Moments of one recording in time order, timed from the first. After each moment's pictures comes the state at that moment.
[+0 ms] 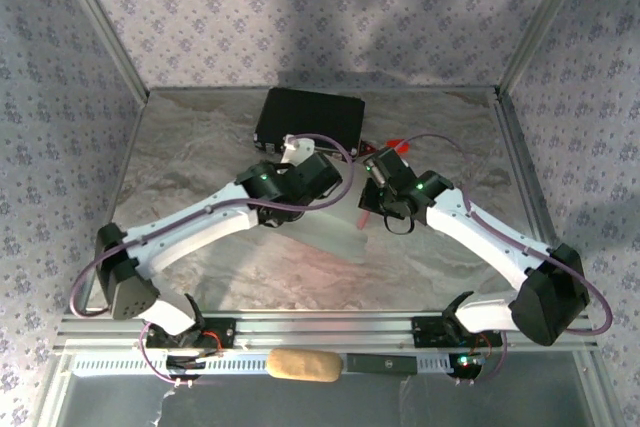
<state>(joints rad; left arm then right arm) -1.06 1.49 1.47 -1.03 -0.79 -0.60 0.67 1.31 1.05 -0.75 0.11 0.89</state>
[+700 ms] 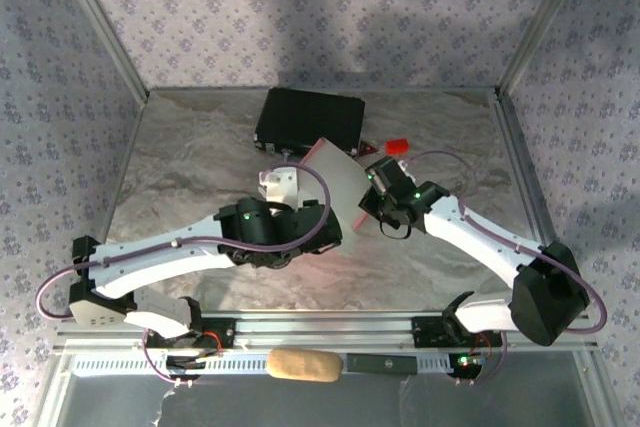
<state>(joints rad) -1.35 1.39 1.49 -1.28 -0.78 -1.29 0.65 1.31 0.92 -0.60 0.11 1.15</state>
